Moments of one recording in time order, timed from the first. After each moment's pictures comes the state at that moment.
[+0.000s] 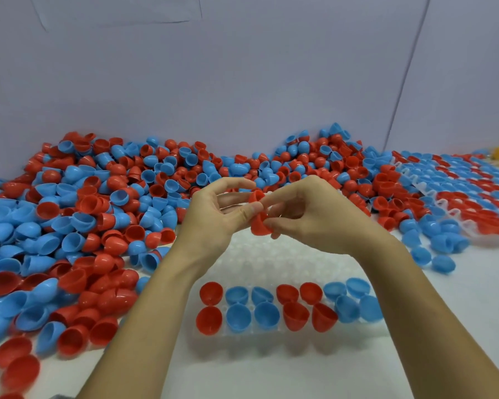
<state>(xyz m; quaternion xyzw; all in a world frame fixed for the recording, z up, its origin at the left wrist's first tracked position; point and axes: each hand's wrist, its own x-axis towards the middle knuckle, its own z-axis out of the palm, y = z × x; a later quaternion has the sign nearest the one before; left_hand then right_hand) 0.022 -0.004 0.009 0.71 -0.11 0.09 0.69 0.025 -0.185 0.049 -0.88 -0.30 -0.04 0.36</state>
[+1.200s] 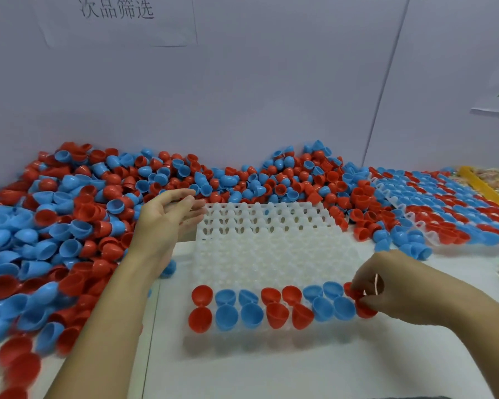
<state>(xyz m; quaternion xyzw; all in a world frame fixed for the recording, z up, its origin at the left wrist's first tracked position) 0.031 0.044 0.007 0.63 0.03 0.14 0.76 -0.037 -0.297 0.033 -0.99 -0.05 0.13 0.10</state>
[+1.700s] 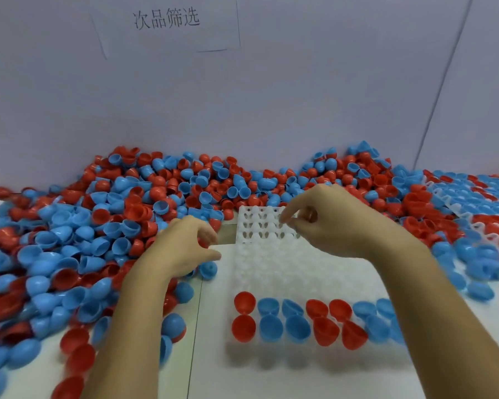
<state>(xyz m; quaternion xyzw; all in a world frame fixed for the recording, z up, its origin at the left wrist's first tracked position) 0.014 0.088 0.016 0.97 0.02 0.01 0.26 0.025 -0.161 0.075 -0.94 -0.25 -0.03 0.23</state>
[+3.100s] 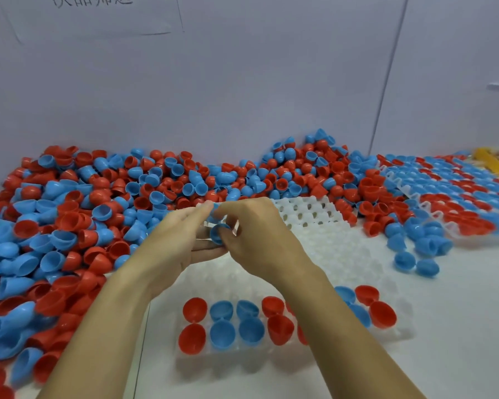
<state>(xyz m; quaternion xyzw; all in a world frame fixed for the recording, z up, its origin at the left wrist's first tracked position) 0.026 0.013 0.017 0.70 0.04 -0.04 0.71 0.030 -0.131 0.017 -0.90 -0.25 -0.19 0.31</state>
